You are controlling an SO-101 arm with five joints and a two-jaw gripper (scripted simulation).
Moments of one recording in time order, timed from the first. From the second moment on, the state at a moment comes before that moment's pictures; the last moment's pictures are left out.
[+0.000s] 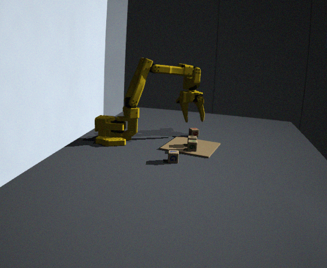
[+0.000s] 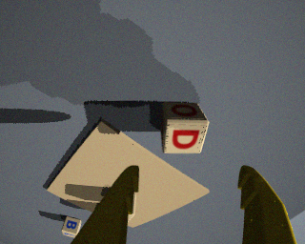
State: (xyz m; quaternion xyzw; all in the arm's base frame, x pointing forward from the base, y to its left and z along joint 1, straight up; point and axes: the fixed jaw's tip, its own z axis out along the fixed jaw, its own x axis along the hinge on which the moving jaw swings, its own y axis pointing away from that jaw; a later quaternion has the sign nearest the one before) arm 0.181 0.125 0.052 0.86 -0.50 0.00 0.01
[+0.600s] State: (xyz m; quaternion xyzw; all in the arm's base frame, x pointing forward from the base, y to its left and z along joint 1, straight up) arm 0.183 0.126 0.041 0.86 -0.50 0.00 0.00
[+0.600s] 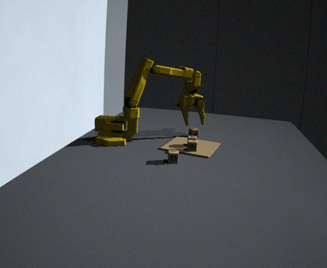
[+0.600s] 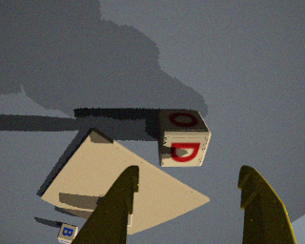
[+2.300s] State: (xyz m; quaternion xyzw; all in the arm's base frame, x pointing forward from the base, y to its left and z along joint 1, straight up) arm 0.184 0.127 0.013 0.86 -0.50 0.00 0.00
